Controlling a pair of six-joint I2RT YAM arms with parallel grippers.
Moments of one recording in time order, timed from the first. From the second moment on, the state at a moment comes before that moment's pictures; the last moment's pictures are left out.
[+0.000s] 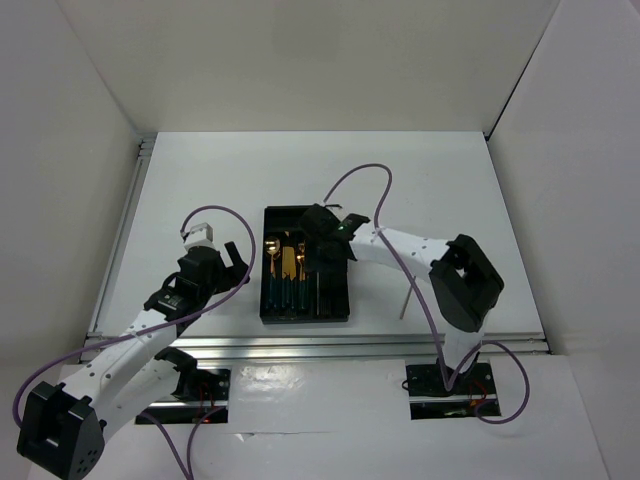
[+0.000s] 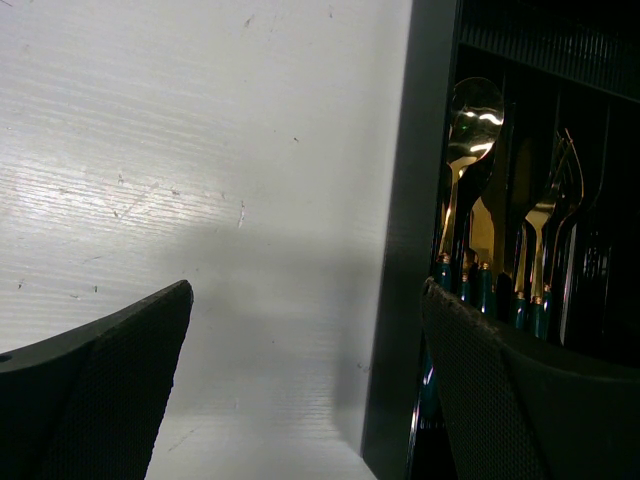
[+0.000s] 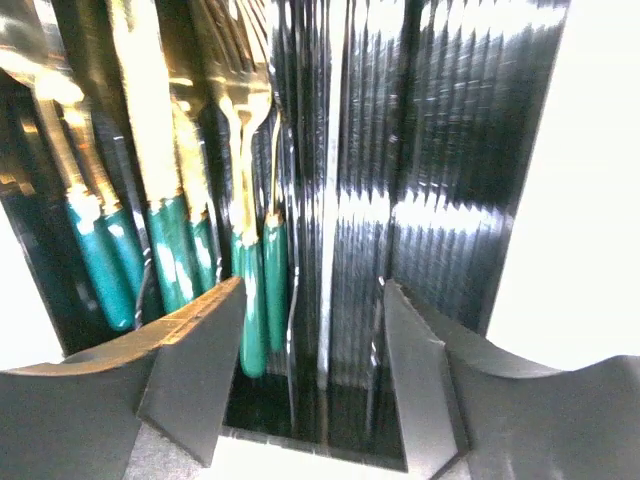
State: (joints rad) left arm -0.38 0.84 0.43 -0.24 -0.25 -0.61; right arm 0.84 1.80 1.30 -0.65 0.15 0.84
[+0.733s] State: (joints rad) left arm -0.38 0.83 0.42 -0.23 -0.25 -0.61; right arm 0.38 1.17 0.85 -0.73 0.24 0.83
